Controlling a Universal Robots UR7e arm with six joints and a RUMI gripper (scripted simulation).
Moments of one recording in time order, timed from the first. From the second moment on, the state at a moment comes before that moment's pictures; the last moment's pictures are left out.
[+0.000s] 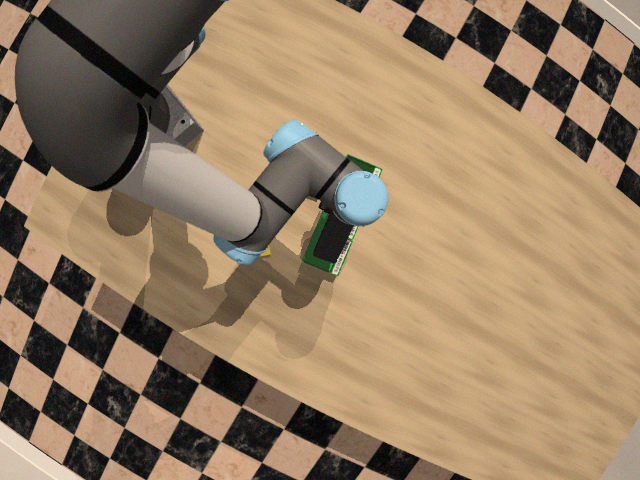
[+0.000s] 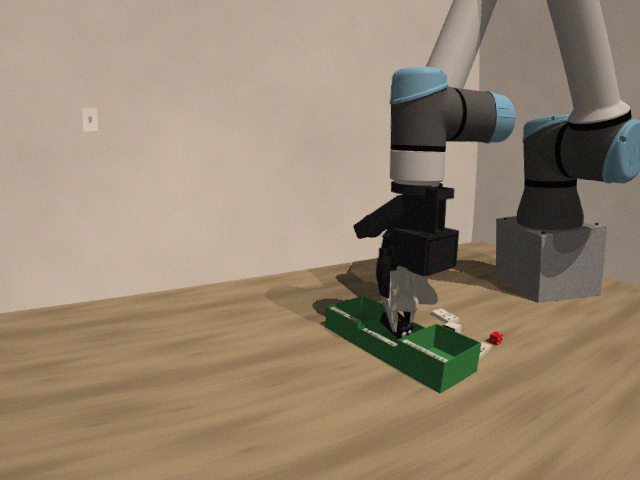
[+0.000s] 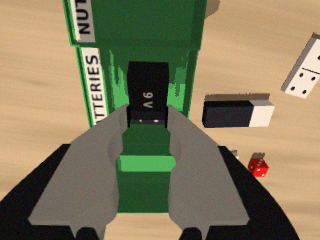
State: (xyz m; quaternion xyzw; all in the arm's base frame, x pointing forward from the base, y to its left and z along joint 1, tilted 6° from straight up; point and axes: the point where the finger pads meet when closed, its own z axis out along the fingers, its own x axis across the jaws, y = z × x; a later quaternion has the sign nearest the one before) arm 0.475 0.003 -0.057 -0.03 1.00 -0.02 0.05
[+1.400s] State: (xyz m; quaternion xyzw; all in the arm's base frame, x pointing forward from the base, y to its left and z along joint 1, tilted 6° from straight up) arm 0.478 0.001 -0.072 -0.03 1.00 -0.02 0.05
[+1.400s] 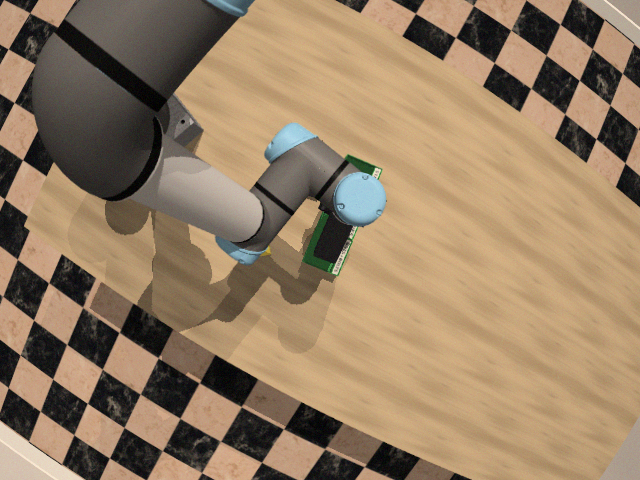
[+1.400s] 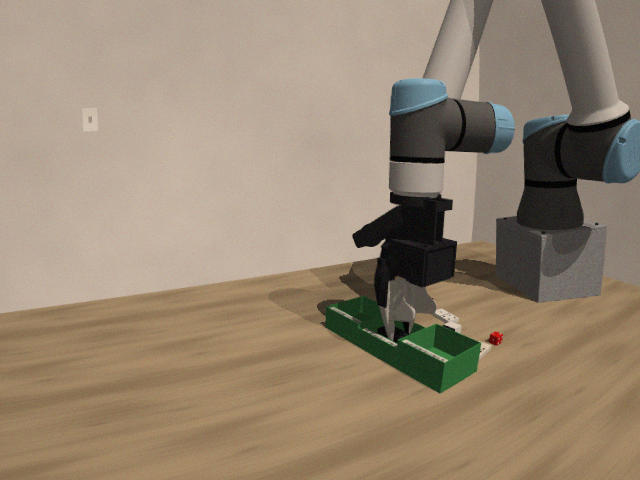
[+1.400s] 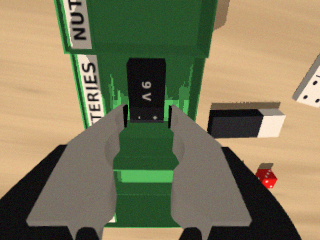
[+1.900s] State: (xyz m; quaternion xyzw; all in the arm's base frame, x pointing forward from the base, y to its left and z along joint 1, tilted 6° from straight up) arm 0.475 0.002 -0.057 -0.03 1.00 -0.02 0.05
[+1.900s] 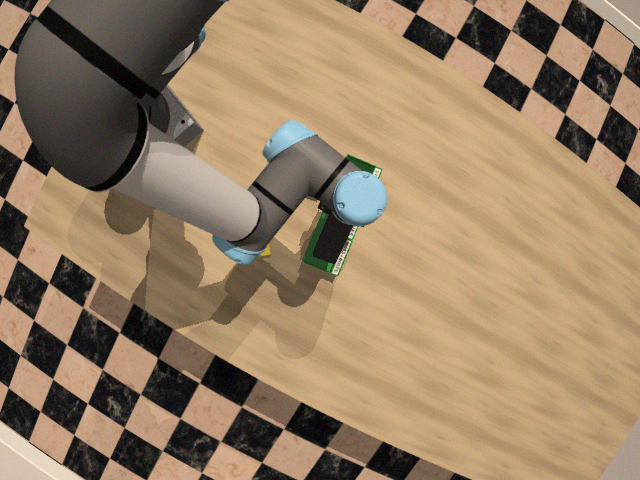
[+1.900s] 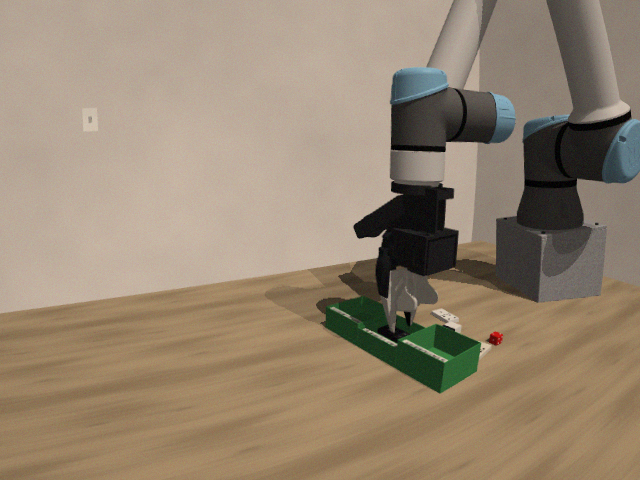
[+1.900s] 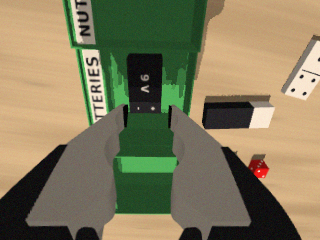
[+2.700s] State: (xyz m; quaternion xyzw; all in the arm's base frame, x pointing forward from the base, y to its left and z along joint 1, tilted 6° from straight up) arm 0.472 0.003 -0.022 -0.03 1.00 -0.02 0.05
